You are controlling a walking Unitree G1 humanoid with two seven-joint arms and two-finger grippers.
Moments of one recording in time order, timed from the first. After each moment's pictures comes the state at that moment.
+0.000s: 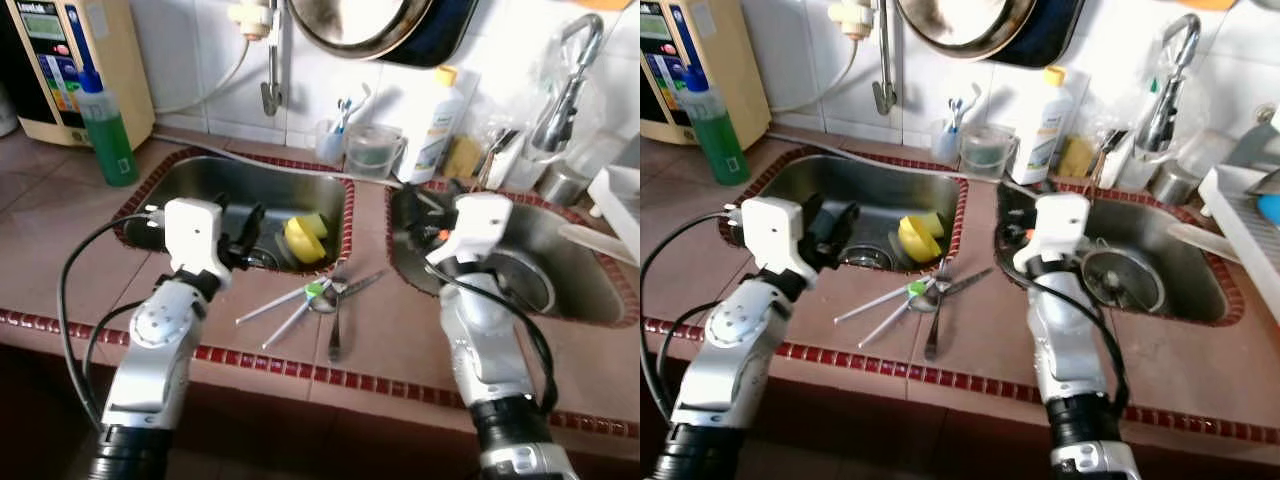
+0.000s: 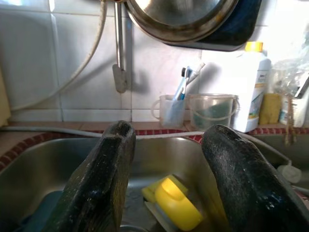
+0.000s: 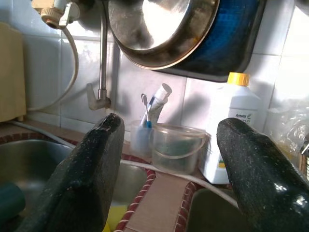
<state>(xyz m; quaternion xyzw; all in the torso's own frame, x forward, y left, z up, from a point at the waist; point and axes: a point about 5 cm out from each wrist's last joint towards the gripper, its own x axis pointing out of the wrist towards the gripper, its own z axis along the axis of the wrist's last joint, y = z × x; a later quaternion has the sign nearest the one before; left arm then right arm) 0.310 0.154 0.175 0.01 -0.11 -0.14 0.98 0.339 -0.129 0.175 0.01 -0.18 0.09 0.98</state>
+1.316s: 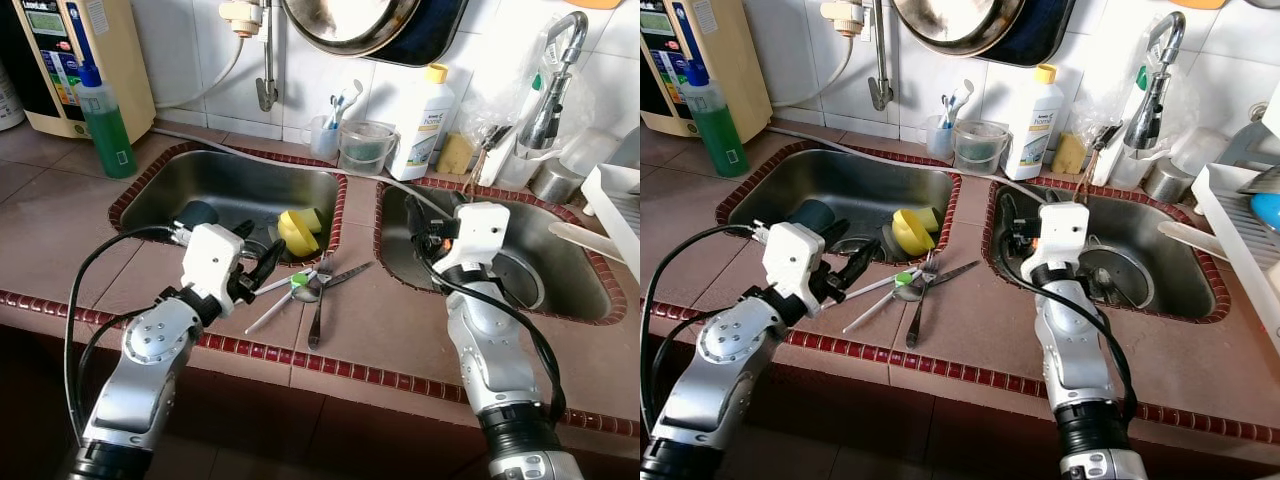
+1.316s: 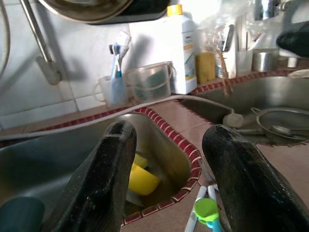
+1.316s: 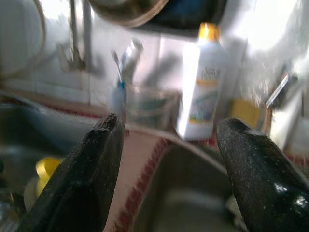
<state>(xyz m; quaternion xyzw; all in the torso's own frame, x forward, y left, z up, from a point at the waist) 0.293 0.144 0.161 0.10 -0.08 -0.27 0.95 0.338 -0.157 0.144 0.00 -0.09 0.04 0.99</state>
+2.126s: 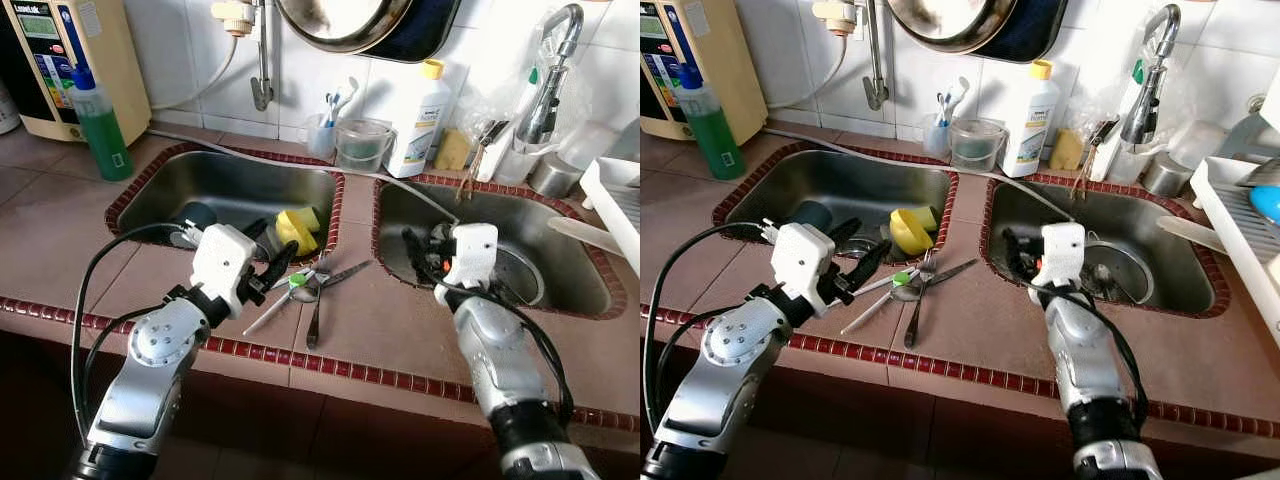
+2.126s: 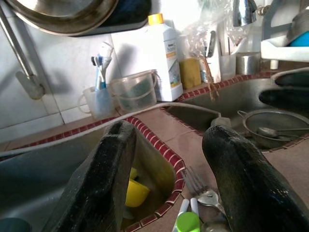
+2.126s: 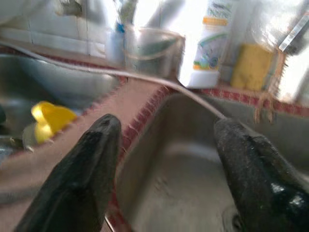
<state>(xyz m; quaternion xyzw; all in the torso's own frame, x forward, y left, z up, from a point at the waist) 0.288 0.132 0.164 0.11 -0.09 -0.29 0.95 0.331 -0.169 0.107 -0.01 -0.02 0.07 1.00</state>
